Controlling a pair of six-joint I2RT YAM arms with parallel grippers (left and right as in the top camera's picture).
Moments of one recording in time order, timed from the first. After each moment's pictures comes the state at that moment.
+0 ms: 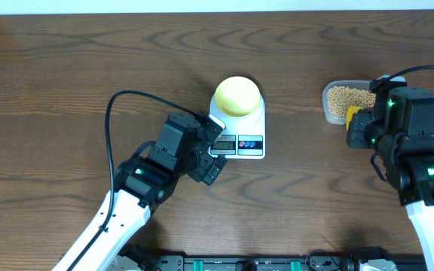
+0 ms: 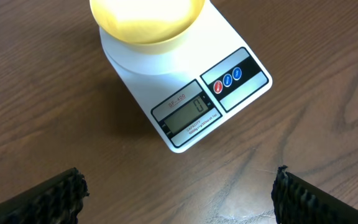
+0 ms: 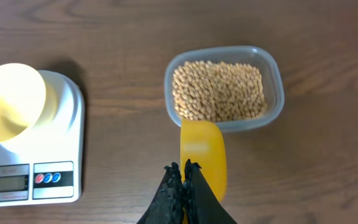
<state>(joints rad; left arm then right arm) -0.52 1.13 0.86 -0.63 0.07 0.15 0.09 1.07 1.08 -0.81 0.06 0.15</state>
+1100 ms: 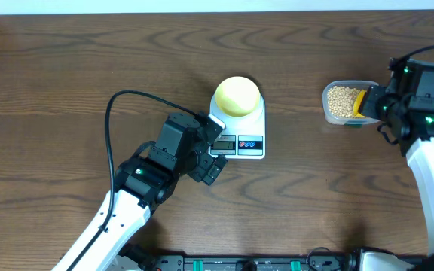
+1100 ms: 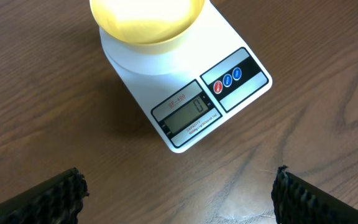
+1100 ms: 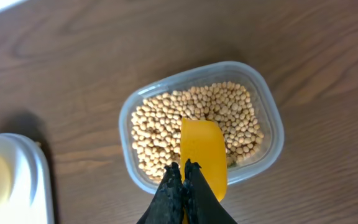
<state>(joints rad) -0.52 1.13 0.86 -0.63 0.07 0.15 -0.12 1.39 1.08 -0.55 -0.08 0.21</state>
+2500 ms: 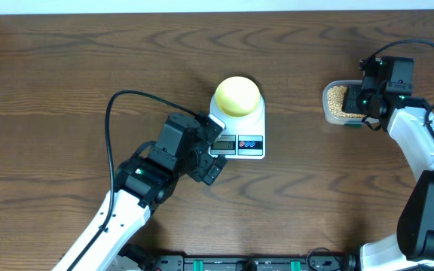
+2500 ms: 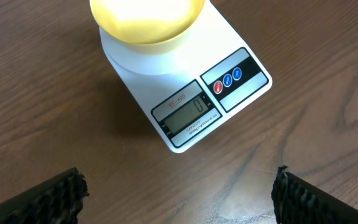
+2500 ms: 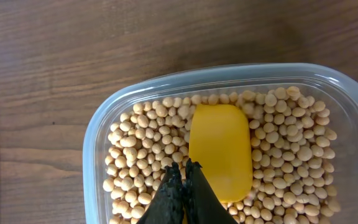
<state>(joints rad) -0.52 1.13 0.86 -0.63 0.07 0.15 -0.11 1.70 1.10 -0.38 -0.15 0.06</state>
